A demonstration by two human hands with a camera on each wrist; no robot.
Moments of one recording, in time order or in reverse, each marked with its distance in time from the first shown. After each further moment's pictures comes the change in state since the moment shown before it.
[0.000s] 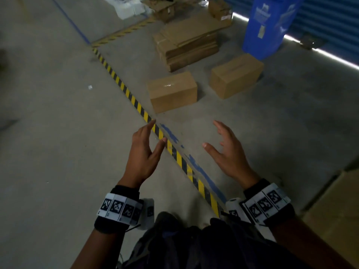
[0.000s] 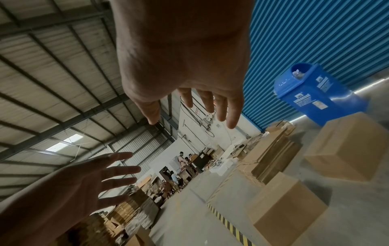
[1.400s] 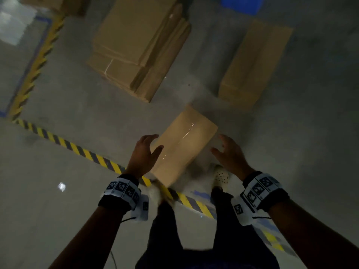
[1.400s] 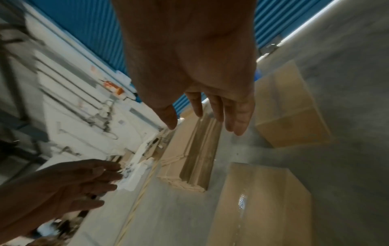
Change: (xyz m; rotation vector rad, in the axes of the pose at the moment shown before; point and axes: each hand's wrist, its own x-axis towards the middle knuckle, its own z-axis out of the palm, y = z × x) left_hand 0.989 -0.377 0.169 0.349 -0.806 -0.009; right_hand 0.865 0.224 0.209 0.051 0.068 0.852
